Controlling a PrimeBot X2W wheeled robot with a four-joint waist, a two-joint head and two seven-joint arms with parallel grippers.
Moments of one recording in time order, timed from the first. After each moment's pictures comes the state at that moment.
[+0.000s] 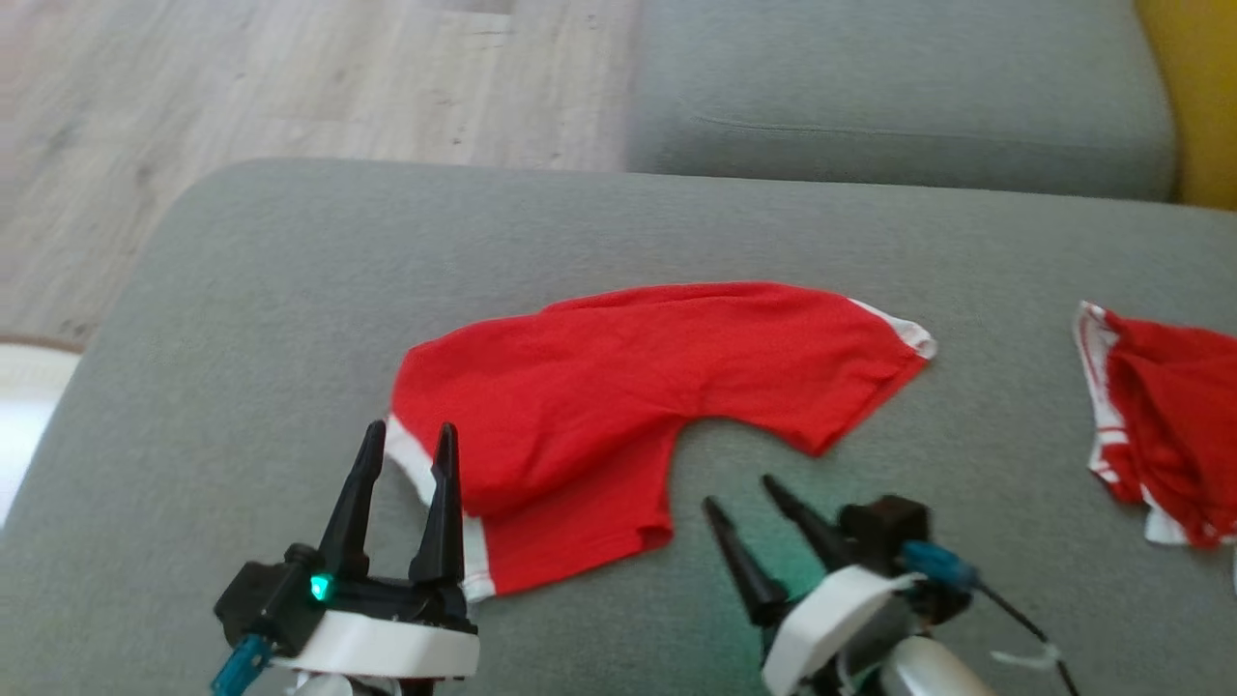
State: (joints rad) left arm 0.00 0.05 -0.23 0.14 -0.36 -0.13 -0.25; right arm -0.11 -0.05 0.47 0.44 0.35 0.13 -0.08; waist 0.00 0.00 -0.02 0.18
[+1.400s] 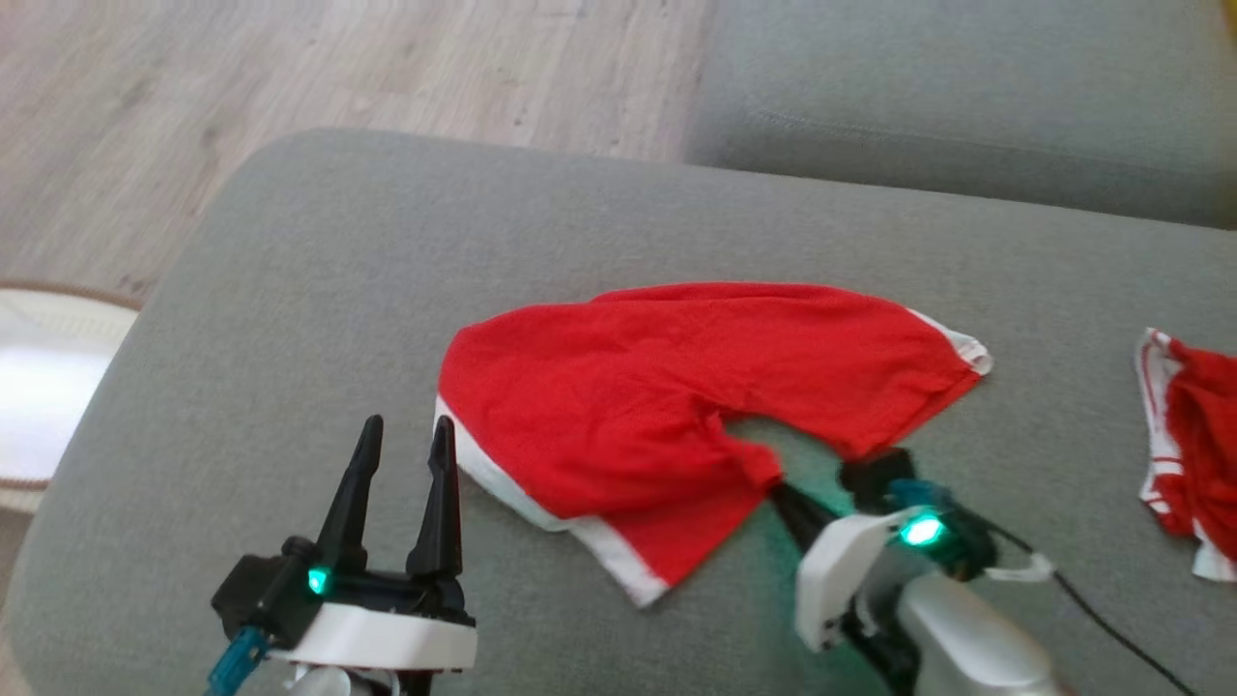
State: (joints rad) left arm -0.02 0.05 -0.23 0.15 -0.37 -0.13 -0.25; right arm -0.38 -0.07 0.59 0.89 0.40 0.13 -0.06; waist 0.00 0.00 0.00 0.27
